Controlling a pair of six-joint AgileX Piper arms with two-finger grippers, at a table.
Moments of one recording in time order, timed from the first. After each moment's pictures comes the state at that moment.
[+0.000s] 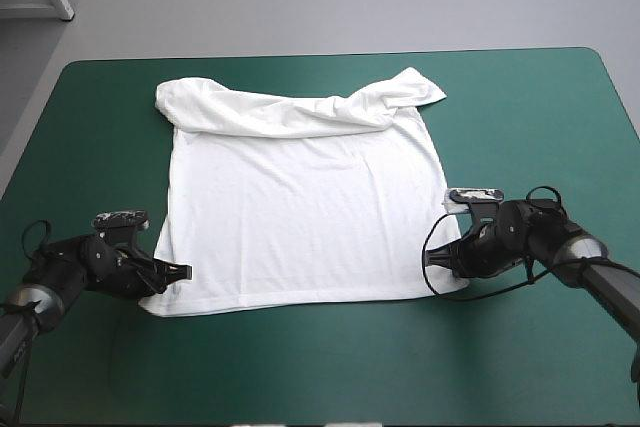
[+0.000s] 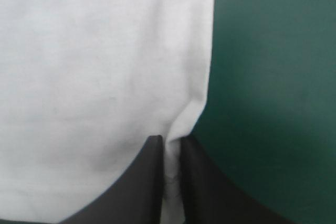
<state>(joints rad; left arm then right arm) 0.05 1.30 -0.63 -0.21 0.68 0.16 0.28 1.46 -0.83 0.18 0.72 0.00</state>
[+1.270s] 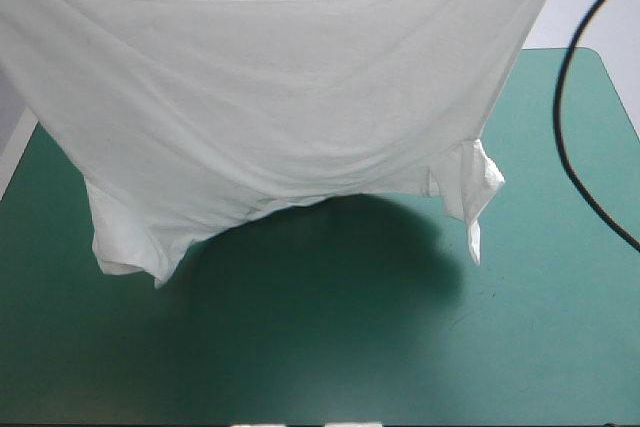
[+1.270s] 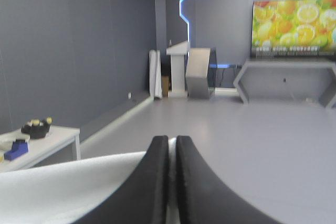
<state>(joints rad) 0.05 1.25 -2.36 -0.14 0.92 0.21 0.28 1.30 -2.37 0.06 0.90 -0.01</state>
